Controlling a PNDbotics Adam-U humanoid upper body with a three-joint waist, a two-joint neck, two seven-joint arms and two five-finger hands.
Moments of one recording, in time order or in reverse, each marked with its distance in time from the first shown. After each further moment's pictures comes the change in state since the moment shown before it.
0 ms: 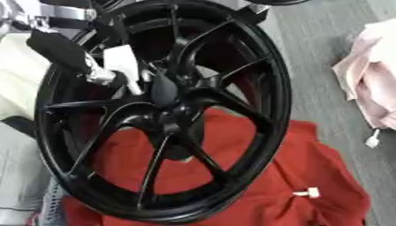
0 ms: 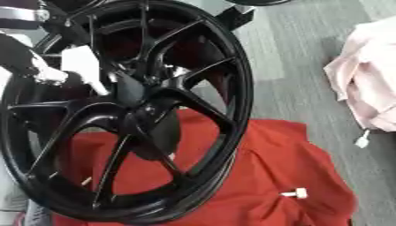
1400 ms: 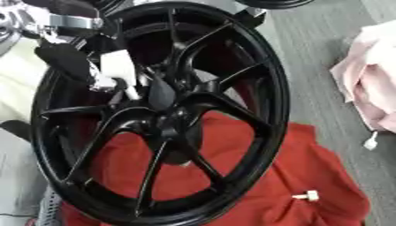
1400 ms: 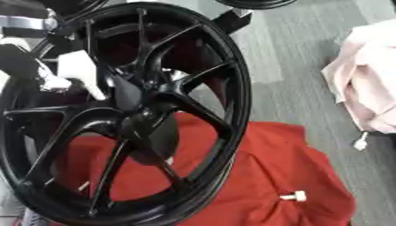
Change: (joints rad) left arm 0.000 -0.025 -0.009 0.006 -0.028 -0.007 -0.007; right arm 0.000 0.016 0.000 0.004 -0.005 -0.005 -0.005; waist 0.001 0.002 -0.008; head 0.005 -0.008
